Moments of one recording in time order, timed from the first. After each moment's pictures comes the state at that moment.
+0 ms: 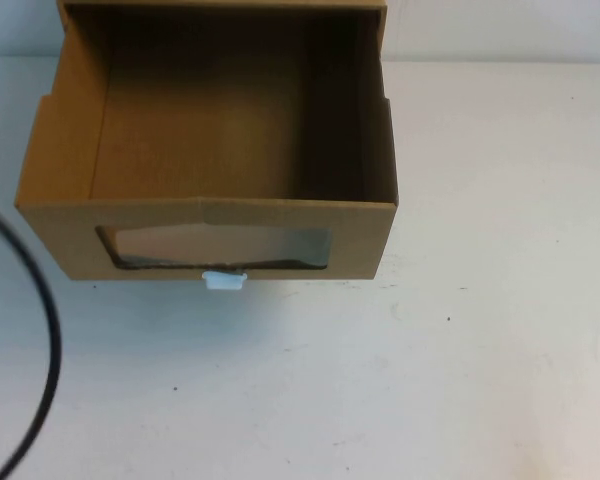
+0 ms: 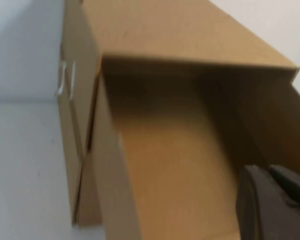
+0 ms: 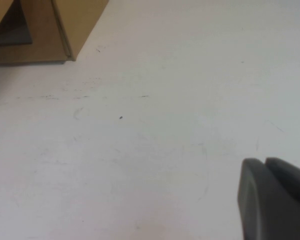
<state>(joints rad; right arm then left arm) 0.09 -0.01 0.03 0.25 0.36 -0.17 -0.12 0.65 -0.75 -0.62 0.47 0.41</state>
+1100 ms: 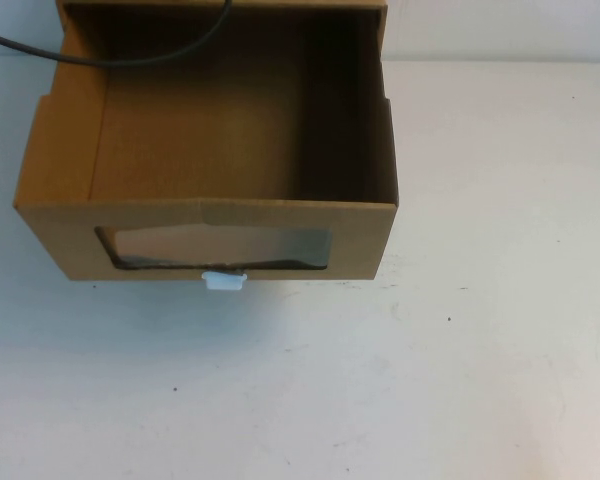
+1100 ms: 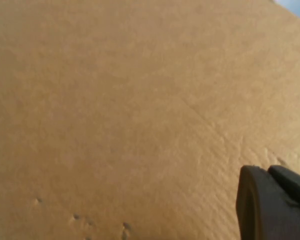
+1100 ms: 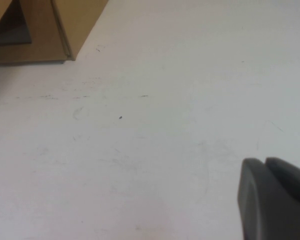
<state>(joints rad) 0.09 -0.01 0.03 0.25 0.36 -0.17 -0.12 1.93 -2.10 -0.70 0.98 0.66</state>
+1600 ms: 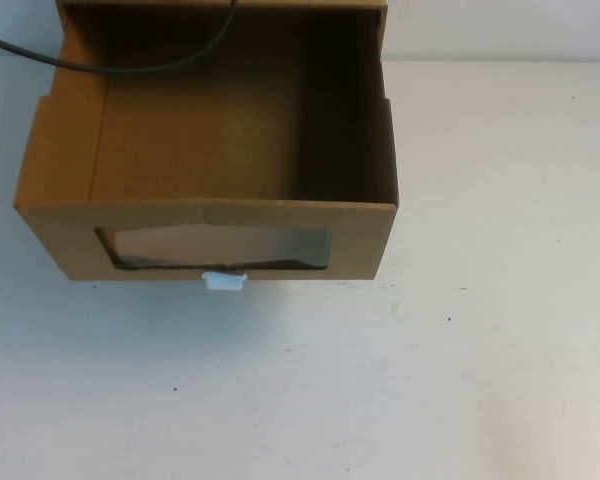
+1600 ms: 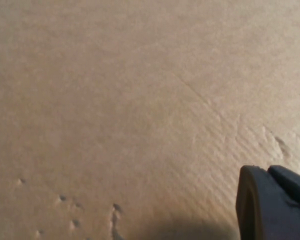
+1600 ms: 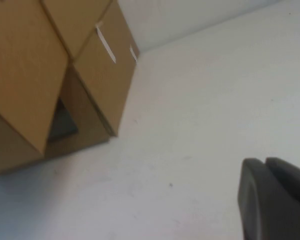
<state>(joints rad) 0.09 -0.01 0.03 0.51 0.22 -0.17 -0.12 1.95 -2.11 -0.69 1.03 0.65</state>
